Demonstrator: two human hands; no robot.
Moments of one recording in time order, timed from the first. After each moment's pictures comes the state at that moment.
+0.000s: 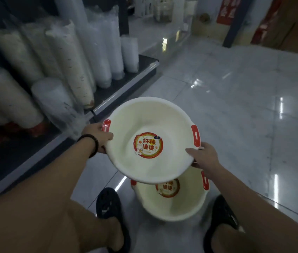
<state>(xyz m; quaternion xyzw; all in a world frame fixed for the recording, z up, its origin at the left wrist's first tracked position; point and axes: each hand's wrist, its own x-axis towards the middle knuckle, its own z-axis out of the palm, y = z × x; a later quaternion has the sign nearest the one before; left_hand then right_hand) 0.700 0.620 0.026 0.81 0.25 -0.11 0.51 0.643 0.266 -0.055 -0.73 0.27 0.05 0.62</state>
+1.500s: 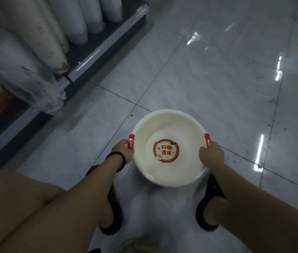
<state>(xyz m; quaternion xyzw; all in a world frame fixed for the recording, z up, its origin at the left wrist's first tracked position) 0.675 0.525 -0.156 0.86 0.19 -0.29 0.37 0.634 0.222 -0.160 -0.86 0.38 0.16 0.32</state>
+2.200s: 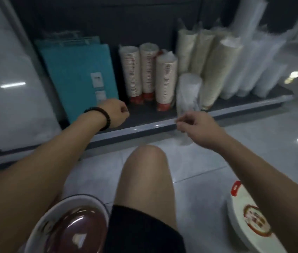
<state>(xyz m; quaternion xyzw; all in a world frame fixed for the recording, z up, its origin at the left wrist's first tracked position) 0.446 0.953 0.149 0.95 0.27 -0.05 0.13 0.574 0.687 0.136 -0.86 -0.33 0.16 0.34</state>
